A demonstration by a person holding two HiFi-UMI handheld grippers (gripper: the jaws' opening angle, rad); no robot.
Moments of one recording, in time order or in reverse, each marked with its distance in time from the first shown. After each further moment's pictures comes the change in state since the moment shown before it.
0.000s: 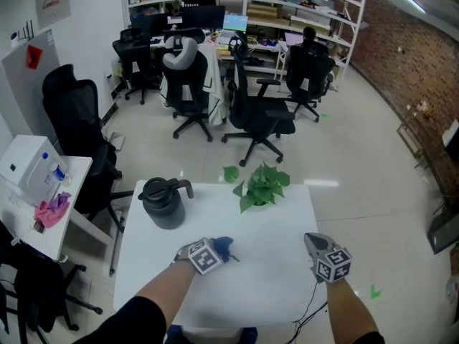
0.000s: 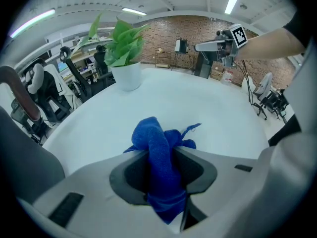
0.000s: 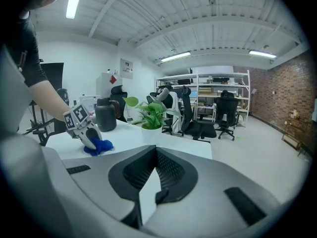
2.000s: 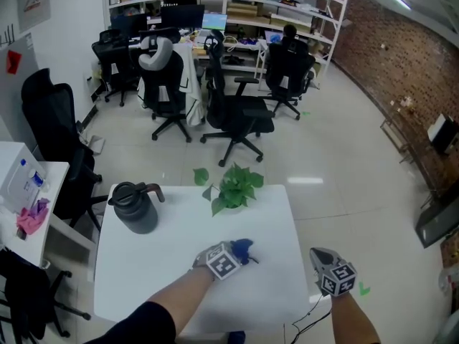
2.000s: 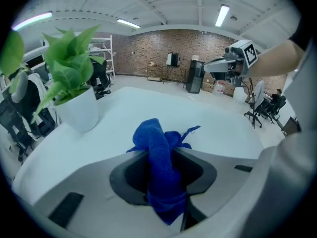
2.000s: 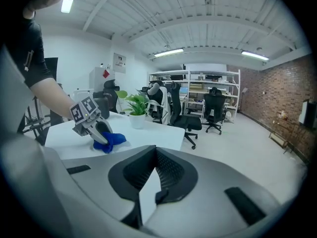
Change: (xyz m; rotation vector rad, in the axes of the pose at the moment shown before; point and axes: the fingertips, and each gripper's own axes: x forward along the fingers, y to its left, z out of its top) left arm 0.063 -0.076 0.132 0.038 -0.158 -0.088; right arm -0.092 -0.064 -0.047 0.009 0.070 -0.099
